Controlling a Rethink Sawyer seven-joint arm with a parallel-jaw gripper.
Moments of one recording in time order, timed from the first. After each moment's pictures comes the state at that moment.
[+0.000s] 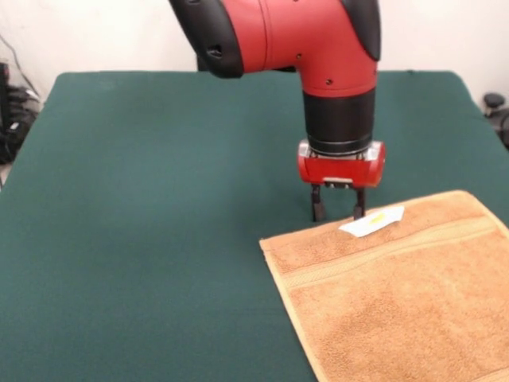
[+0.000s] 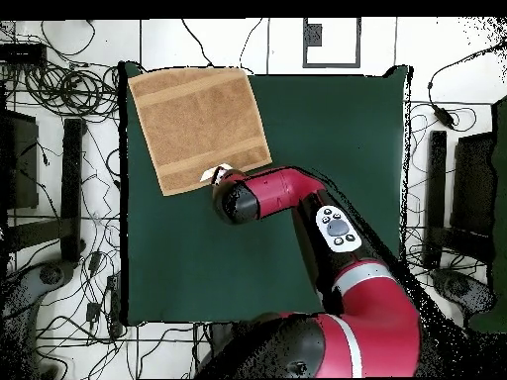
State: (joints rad) arm -0.35 -0.39 0.39 1.50 -0.63 0.36 2.43
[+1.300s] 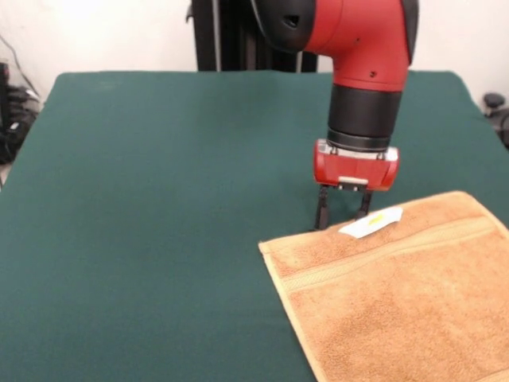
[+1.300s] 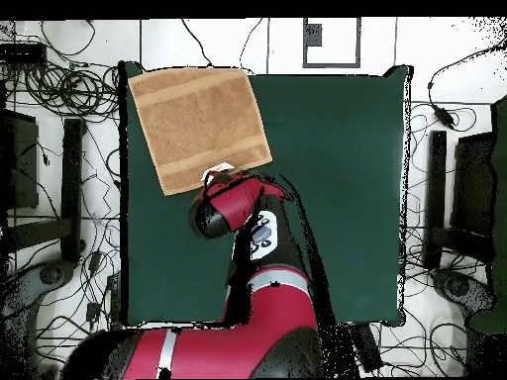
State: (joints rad) arm 0.00 -0.35 -0.01 1.40 -0.59 0.15 2.45
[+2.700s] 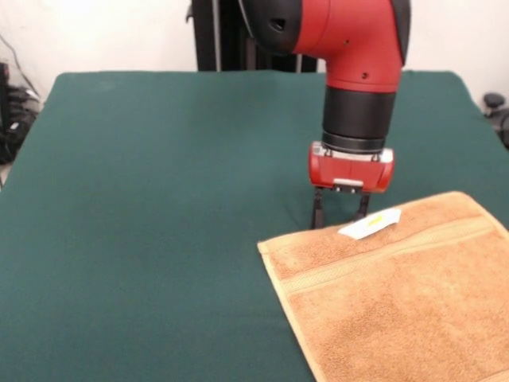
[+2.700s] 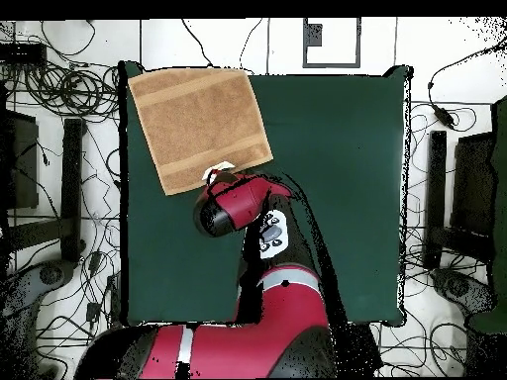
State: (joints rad) arm -0.04 -0.35 0.03 1.41 -0.59 0.14 2.45
